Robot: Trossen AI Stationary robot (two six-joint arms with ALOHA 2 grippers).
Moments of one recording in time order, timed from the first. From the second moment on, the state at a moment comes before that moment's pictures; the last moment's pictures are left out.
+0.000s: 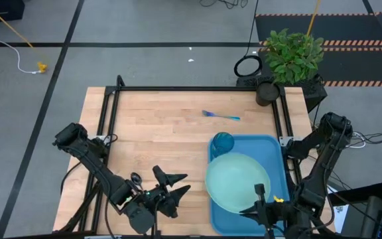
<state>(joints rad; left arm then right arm) -0.74 1.76 1.47 -0.18 -1.19 0.32 1.07 1.46 1.17 -0.52 0.77 0.59</state>
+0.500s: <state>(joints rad) -0.74 1.76 1.47 -0.21 -1.06 0.11 1.10 1.46 0.90 -0.49 0.65 0.95</state>
